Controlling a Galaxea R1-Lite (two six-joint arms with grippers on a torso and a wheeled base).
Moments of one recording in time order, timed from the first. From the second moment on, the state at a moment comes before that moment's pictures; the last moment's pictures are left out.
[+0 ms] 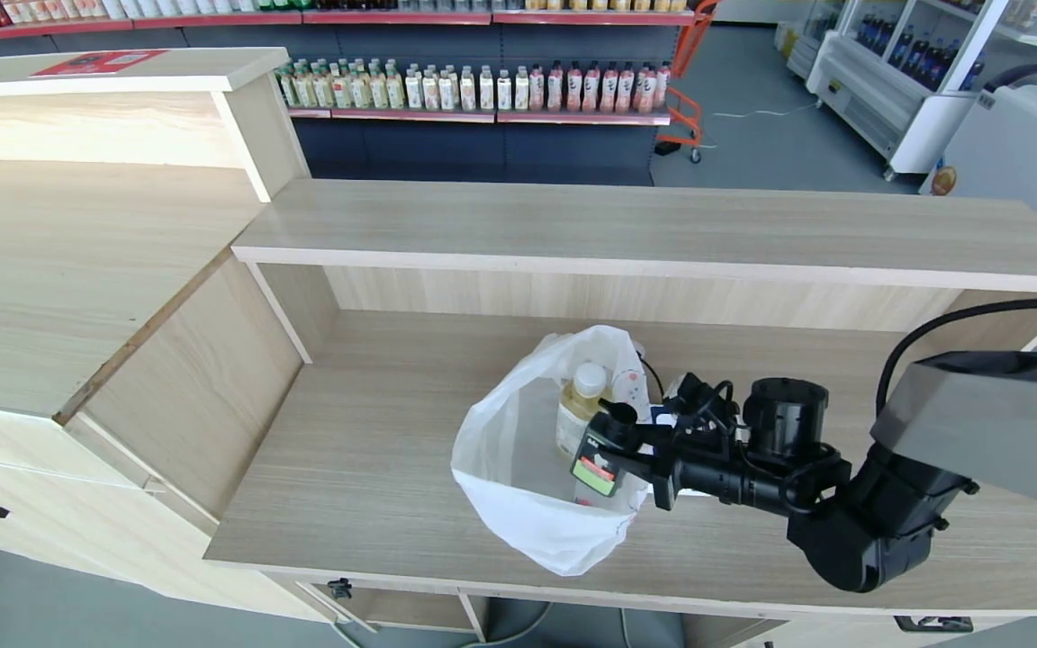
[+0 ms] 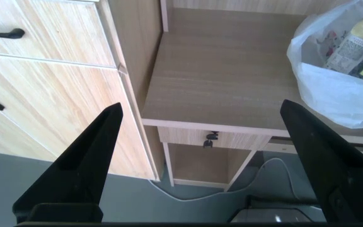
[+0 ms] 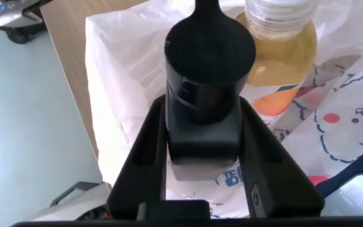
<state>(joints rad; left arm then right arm) 0.00 0.00 0.00 0.00 0.01 0.00 0.36 2.25 -0.72 -1.32 0.60 -0.27</state>
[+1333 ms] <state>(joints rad) 0.00 0.00 0.00 0.00 0.01 0.00 0.27 1.94 -0.68 -1.11 0.60 0.10</state>
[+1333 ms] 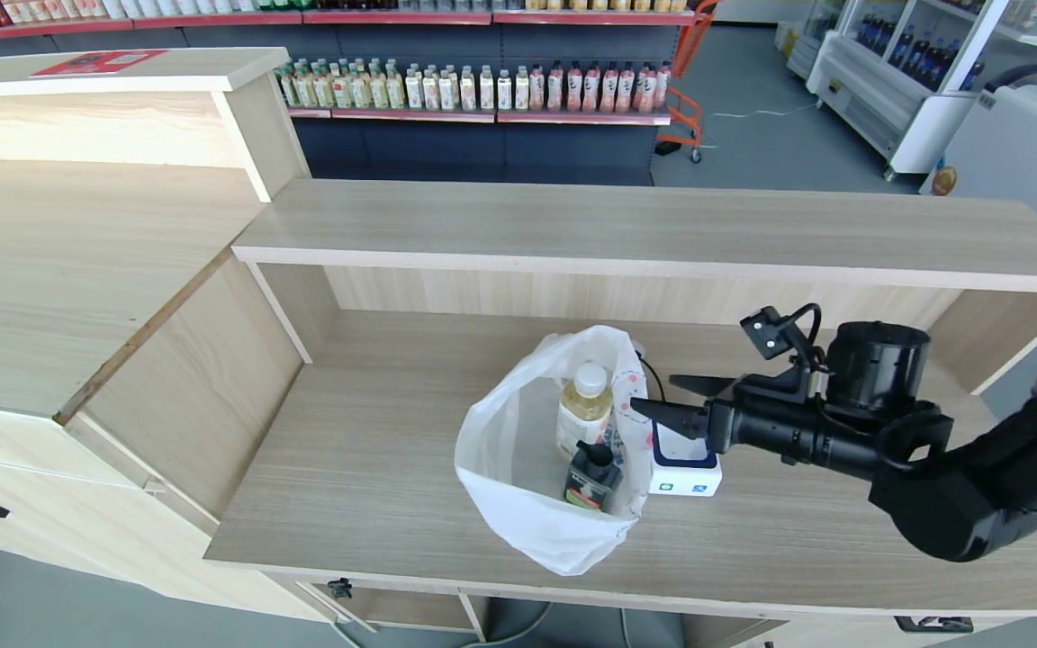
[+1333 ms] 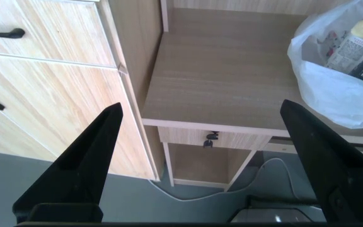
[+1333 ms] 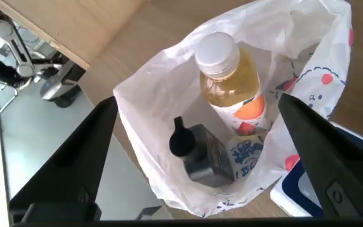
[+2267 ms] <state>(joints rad) 0.00 0.00 0.00 0.00 0.01 0.00 0.00 0.22 -0.02 -0.11 0.07 0.00</state>
